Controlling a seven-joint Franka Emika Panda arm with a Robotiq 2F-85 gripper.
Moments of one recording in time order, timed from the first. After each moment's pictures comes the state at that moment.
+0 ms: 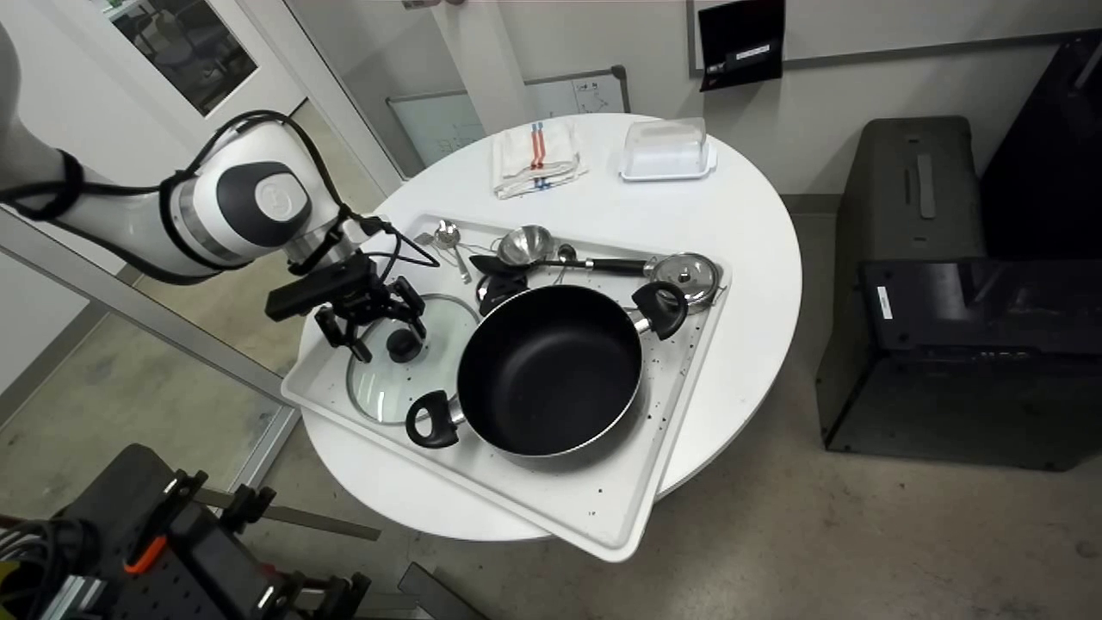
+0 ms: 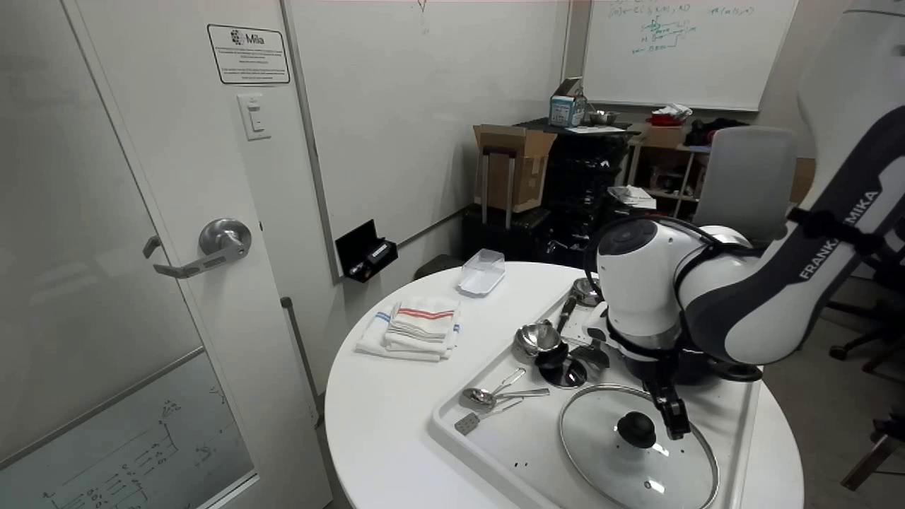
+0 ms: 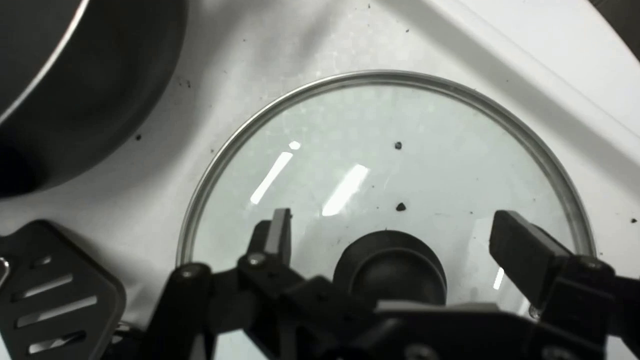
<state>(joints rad) 0.20 0.80 0.02 -2.03 -0.40 2.49 -0.18</state>
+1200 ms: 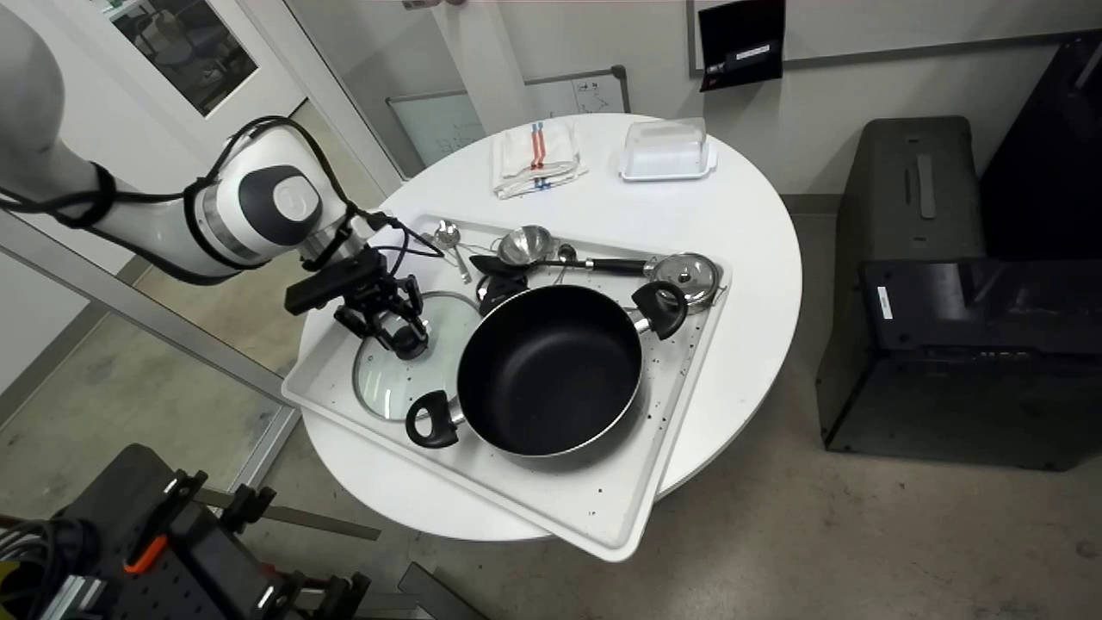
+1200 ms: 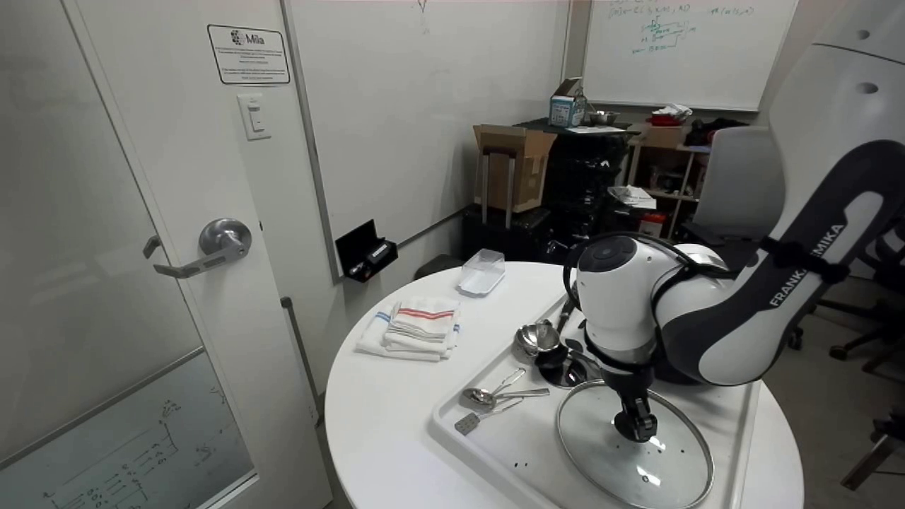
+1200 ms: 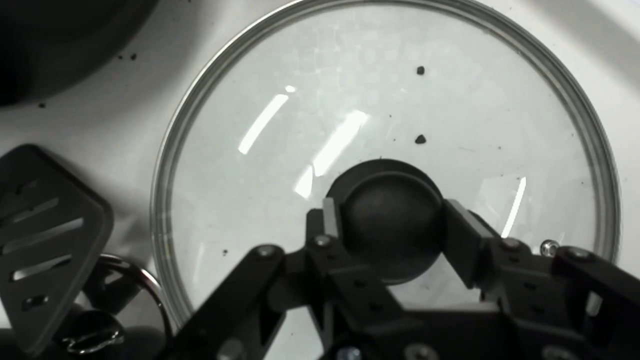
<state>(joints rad) 0.24 0.89 0.01 -1.92 -0.41 2.52 -0.17</state>
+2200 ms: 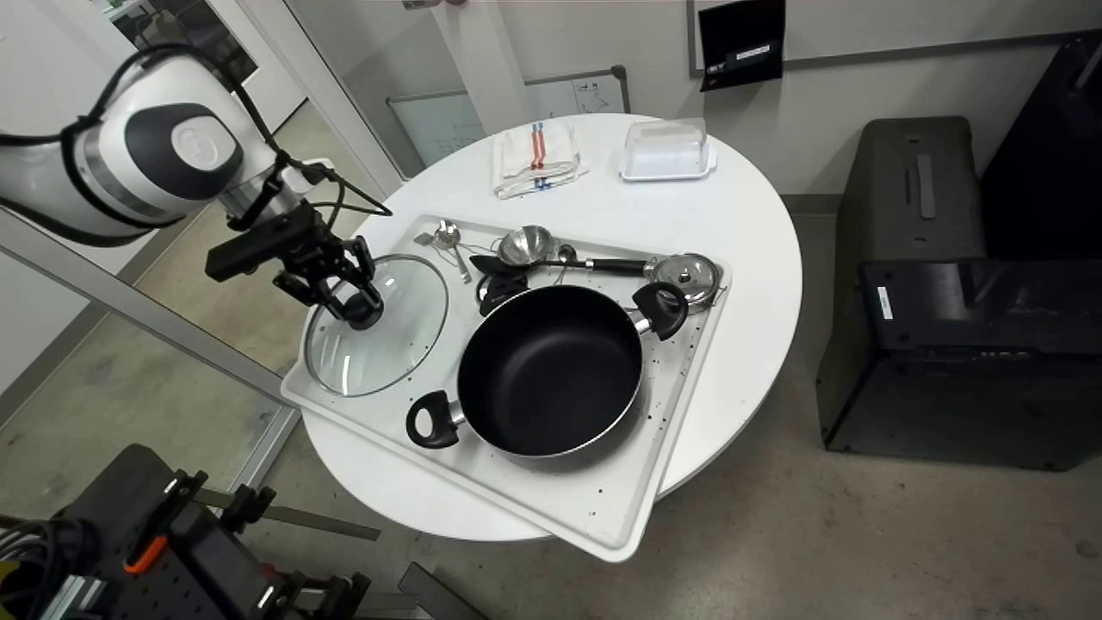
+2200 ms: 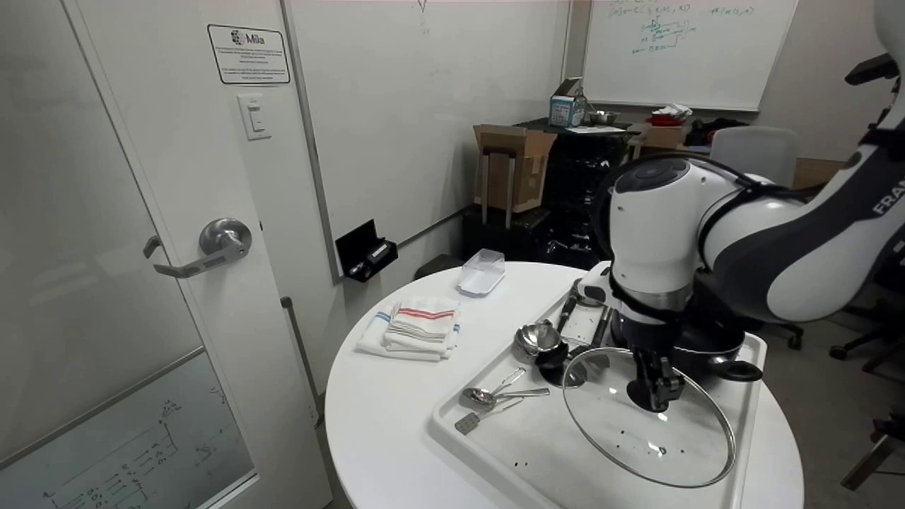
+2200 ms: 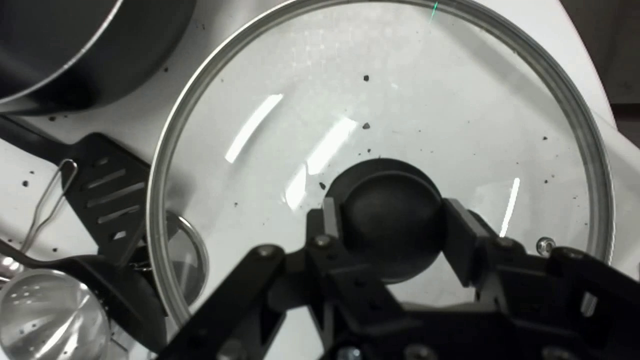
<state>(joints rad) 0.20 0.60 0.08 -2.13 -0.38 2.51 -0.18</state>
